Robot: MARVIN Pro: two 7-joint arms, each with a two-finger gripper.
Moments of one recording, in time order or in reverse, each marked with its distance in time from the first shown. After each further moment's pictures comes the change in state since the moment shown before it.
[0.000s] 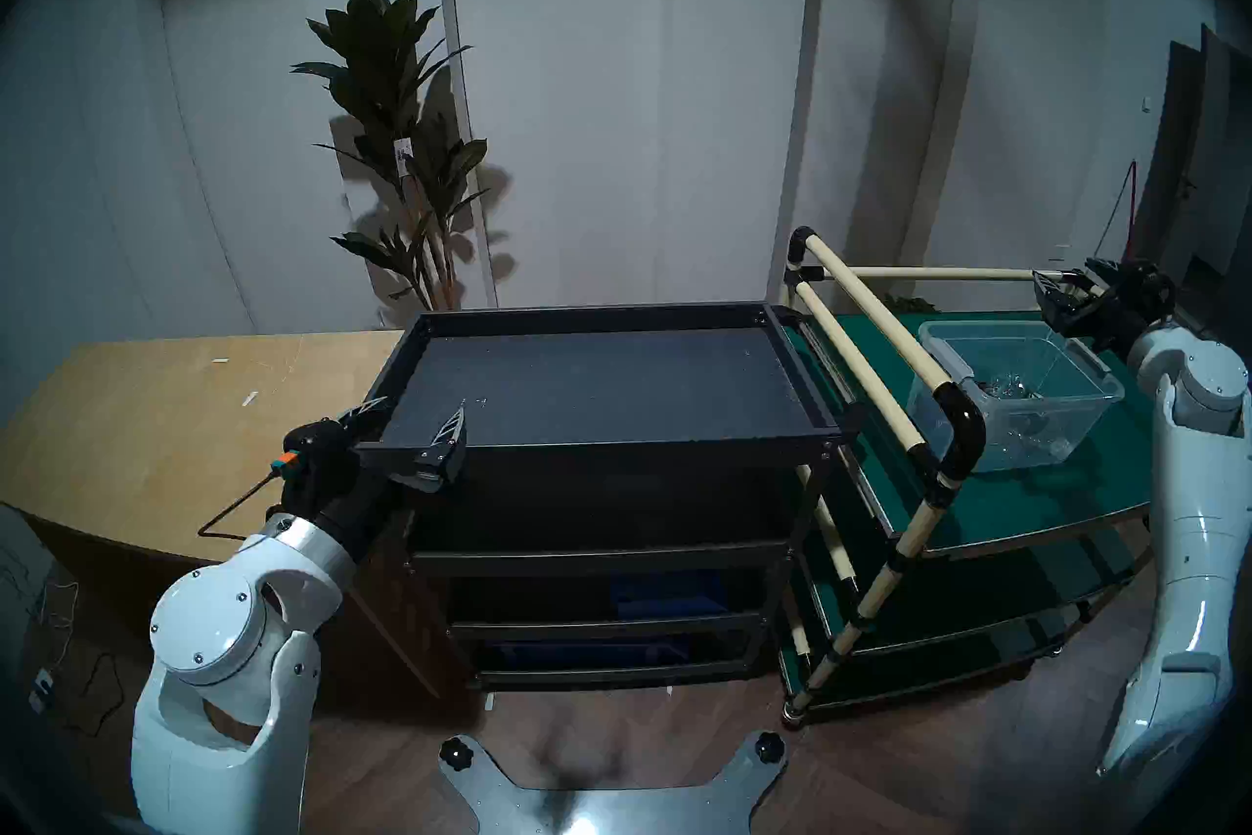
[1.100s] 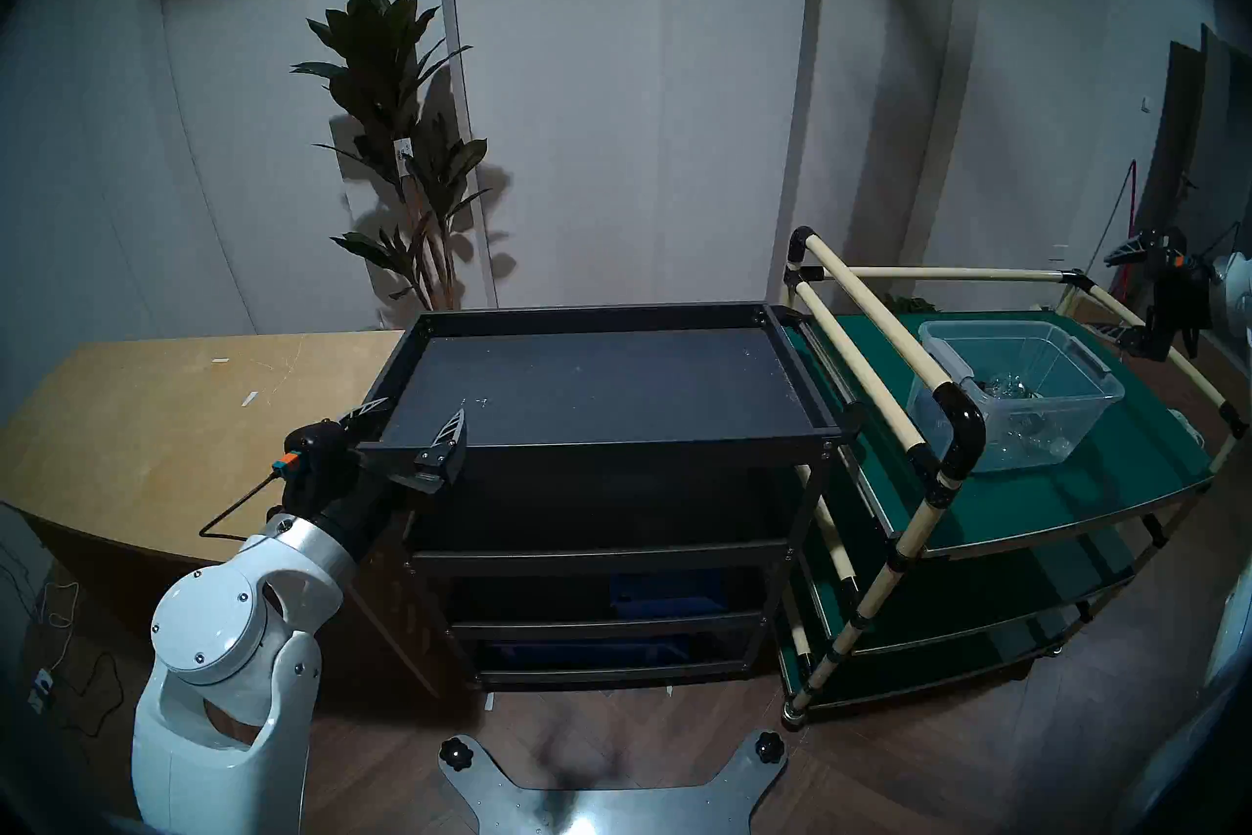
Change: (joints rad) left arm -0.001 0.000 0.000 0.004 -0.001 0.000 0.000; right arm 0.108 0.321 -0.066 0.117 -0.491 -0.301 0.599
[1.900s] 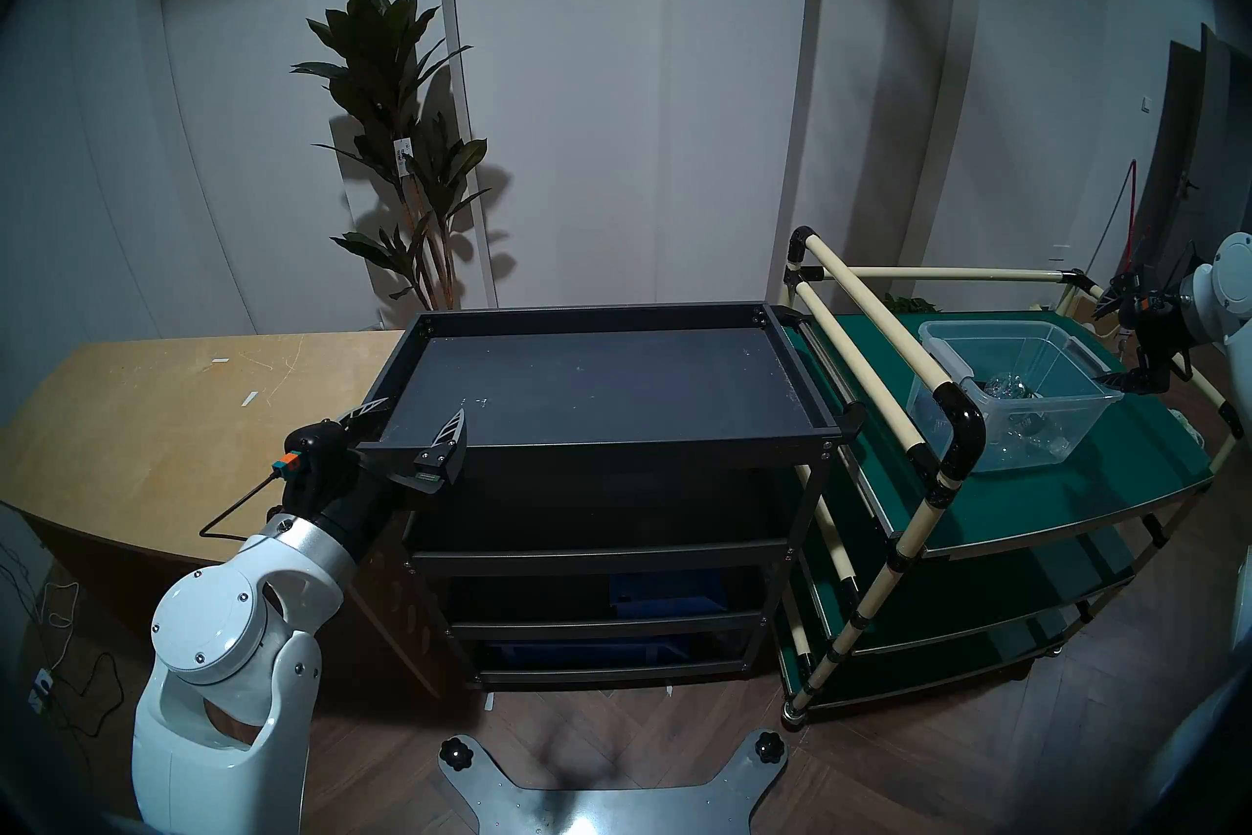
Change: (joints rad) left arm -0.001 0.000 0.000 0.001 -0.001 0.000 0.000; right arm 0.177 0.059 -0.365 0.126 -0.153 -0.102 -0.034
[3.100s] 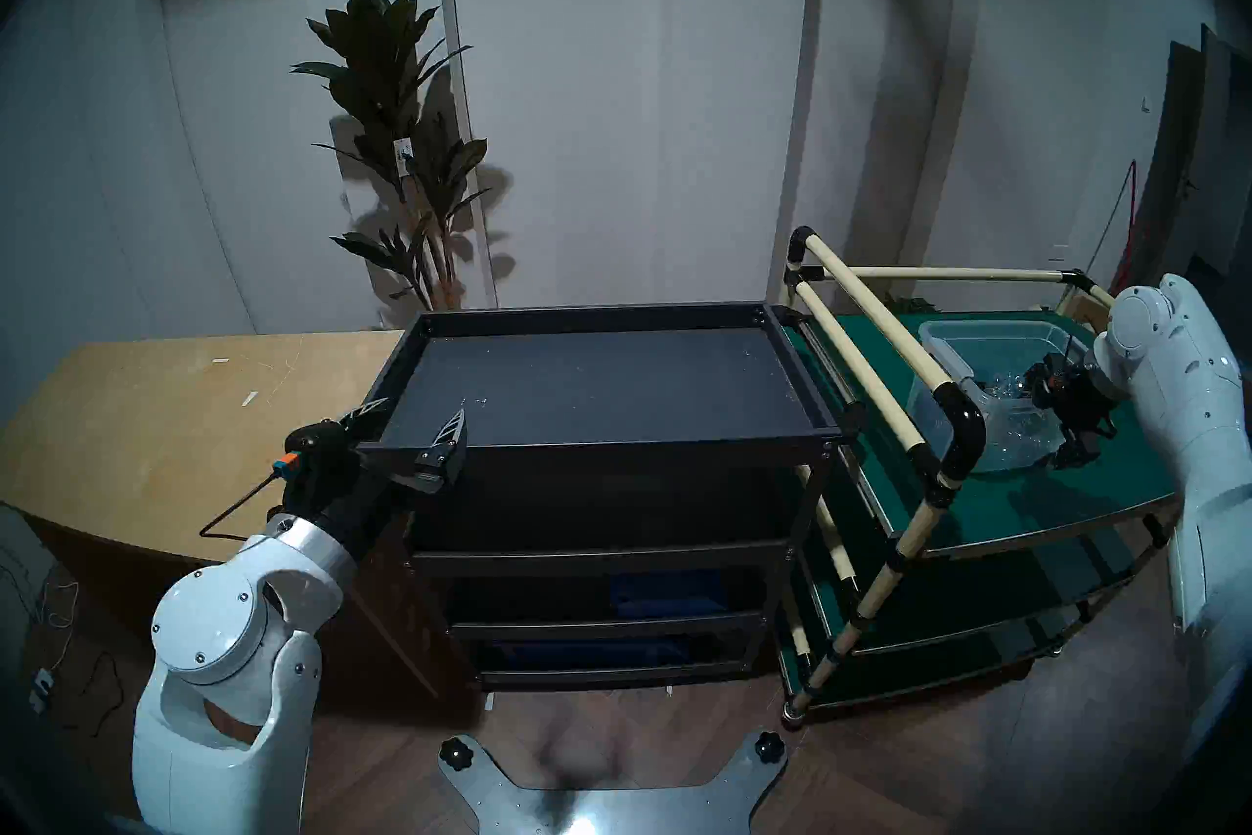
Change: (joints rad) left arm -0.001 0.000 0.000 0.000 0.000 0.000 0.000; right arm 0.296 -0.198 -0.345 0.289 -0.195 -0.073 0.104
